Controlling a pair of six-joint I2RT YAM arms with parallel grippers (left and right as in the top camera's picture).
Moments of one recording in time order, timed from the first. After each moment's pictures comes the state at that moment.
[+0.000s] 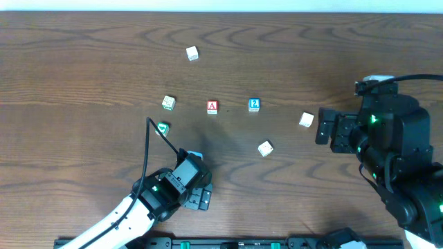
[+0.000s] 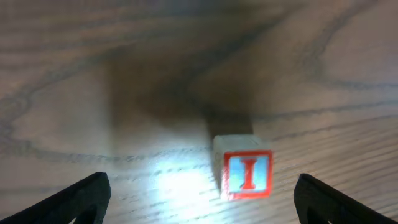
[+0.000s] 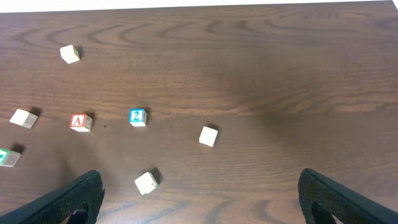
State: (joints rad) left arm -0.81 1.09 0.55 -0.68 -0.03 -0.56; right arm 0.32 1.01 1.43 -1.16 0.25 0.27
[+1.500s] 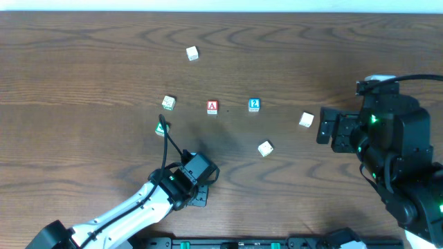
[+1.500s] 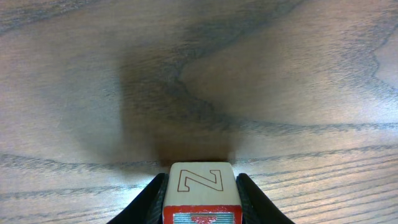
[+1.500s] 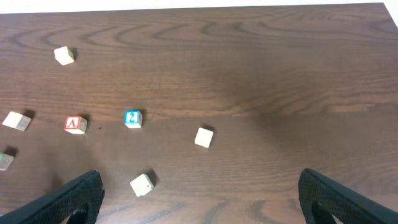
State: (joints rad) left arm -0.81 1.30 0.55 -0.60 0.02 -0.67; right arm 0.32 1.00 1.43 -1.16 0.27 0.27
